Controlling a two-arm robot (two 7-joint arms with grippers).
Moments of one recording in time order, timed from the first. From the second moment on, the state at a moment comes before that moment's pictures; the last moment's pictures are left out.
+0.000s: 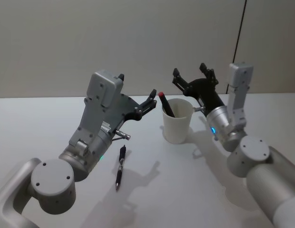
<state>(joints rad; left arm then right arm) -0.24 0.38 0.45 -1.63 -0.20 0.01 -0.01 0.71 -0.11 -0.15 -0.49 0.18 -0.59 0.31</state>
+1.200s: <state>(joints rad) -0.24 0.38 0.45 -1.63 -0.20 0.01 -0.01 0.27 0.05 -0.05 -1.34 0.12 -0.02 0.28</state>
